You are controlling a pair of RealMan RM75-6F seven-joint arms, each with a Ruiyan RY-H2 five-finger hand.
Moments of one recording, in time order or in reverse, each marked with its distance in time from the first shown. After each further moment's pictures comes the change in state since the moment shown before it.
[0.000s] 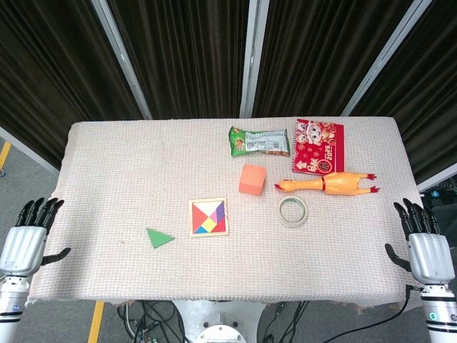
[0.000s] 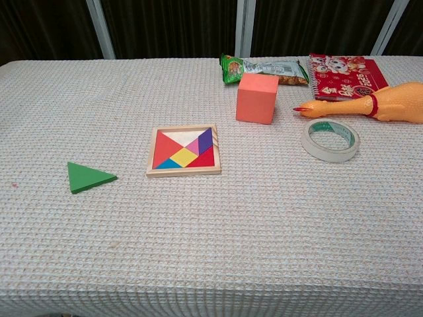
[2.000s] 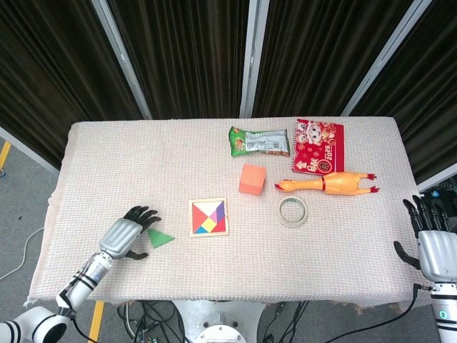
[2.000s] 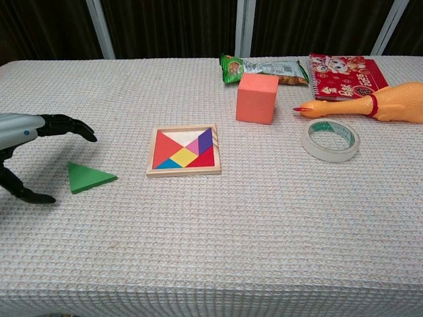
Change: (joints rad) left arm -0.337 -0.266 0.027 0.129 0.023 -0.460 -0.086; right arm 0.004 0.044 0.006 0.009 0.010 -0.011 0.028
